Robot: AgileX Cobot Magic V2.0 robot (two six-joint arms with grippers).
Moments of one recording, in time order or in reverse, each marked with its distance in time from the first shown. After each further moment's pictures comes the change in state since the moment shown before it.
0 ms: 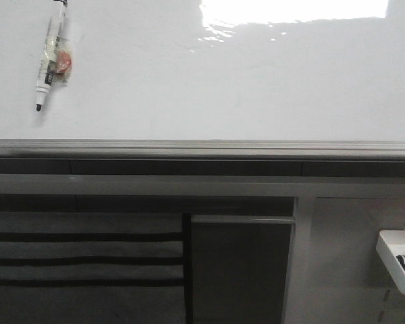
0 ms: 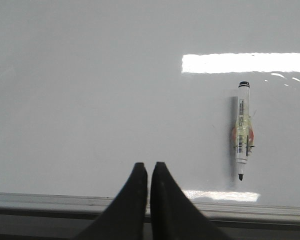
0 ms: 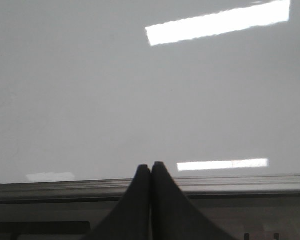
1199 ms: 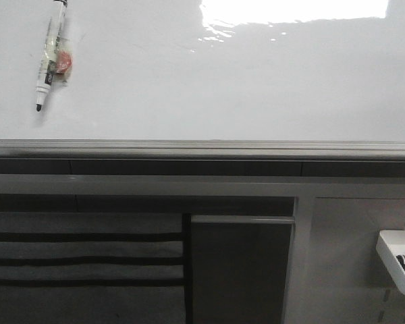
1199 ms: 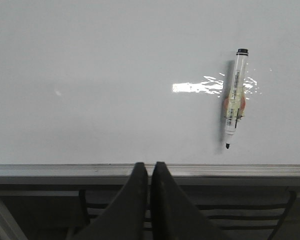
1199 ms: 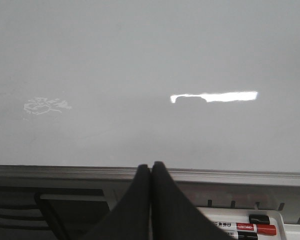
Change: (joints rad) left arm 0.000 0.428 -0.650 -0.036 0.669 0.079; right arm 0.000 0.309 -0.547 0.064 0.543 -0.083
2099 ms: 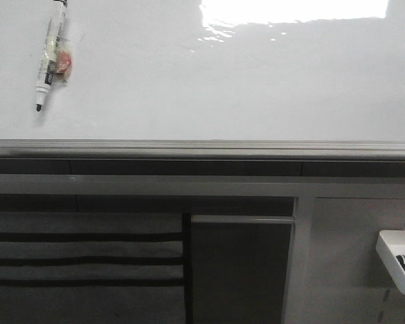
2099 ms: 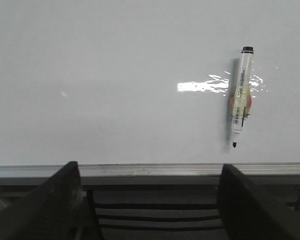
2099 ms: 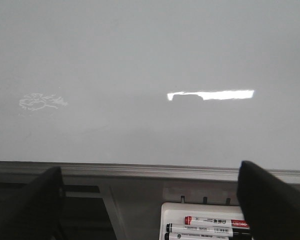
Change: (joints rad) left arm 0.000 0.000 0.000 0.036 0.000 0.001; right arm 0.000 0.000 0.000 -0.015 0.011 0.000
